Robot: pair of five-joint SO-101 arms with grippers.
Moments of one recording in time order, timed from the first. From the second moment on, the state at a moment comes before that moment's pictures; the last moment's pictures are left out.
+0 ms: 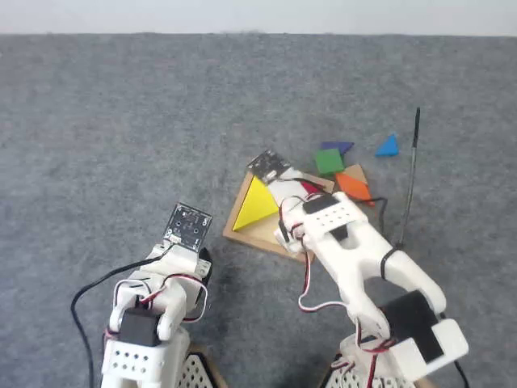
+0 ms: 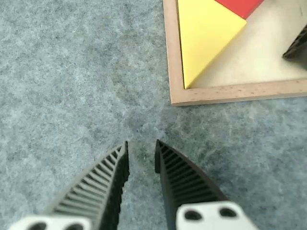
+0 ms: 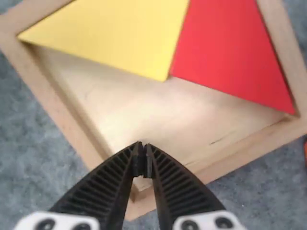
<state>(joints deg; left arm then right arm) 3.2 -102.5 96.9 71.2 -7.2 -29.6 -4.1 45.2 44.4 17.7</state>
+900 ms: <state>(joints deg) 3.2 -102.5 96.9 71.2 -7.2 -17.5 -17.4 48.0 51.6 9.2</state>
